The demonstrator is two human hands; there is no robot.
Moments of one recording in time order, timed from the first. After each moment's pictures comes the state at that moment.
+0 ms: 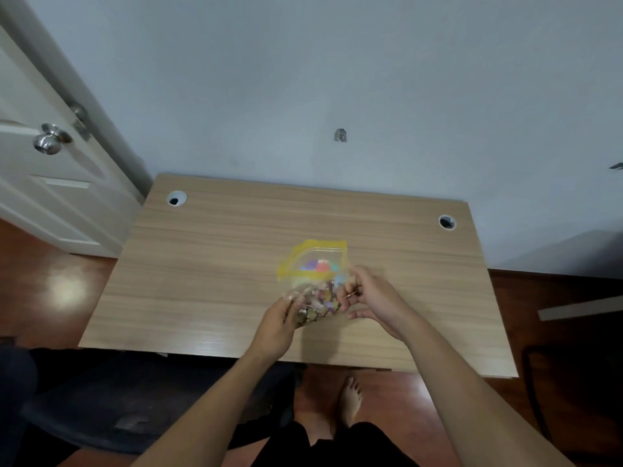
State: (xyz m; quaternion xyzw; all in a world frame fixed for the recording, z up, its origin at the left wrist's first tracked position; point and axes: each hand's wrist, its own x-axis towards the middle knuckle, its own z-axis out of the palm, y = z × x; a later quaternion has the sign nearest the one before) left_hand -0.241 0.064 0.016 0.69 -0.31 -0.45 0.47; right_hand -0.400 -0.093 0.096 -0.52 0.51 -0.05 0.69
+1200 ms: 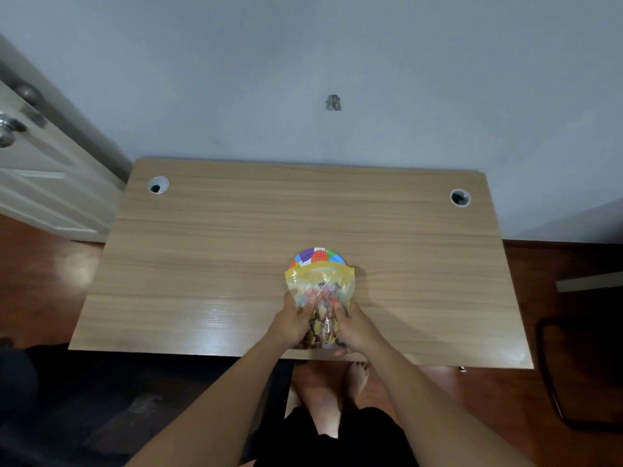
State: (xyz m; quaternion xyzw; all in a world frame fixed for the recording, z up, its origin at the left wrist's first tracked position) left_hand -0.253 0.001 -0.071 0.78 -0.19 -0.53 0.26; right_hand -0.405 -0.079 -0.054 -0.50 0.59 0.07 0.62
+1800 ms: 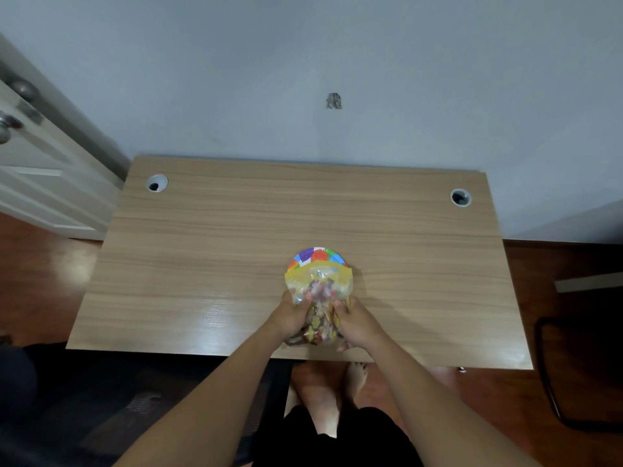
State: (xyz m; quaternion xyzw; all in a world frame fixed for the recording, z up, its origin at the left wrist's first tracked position) left_hand -0.240 -0.009 -0.075 0.76 -0.15 -0.57 0.25; right_hand -0.403 -0.091 -0.057 -0.54 0.58 0.08 0.60
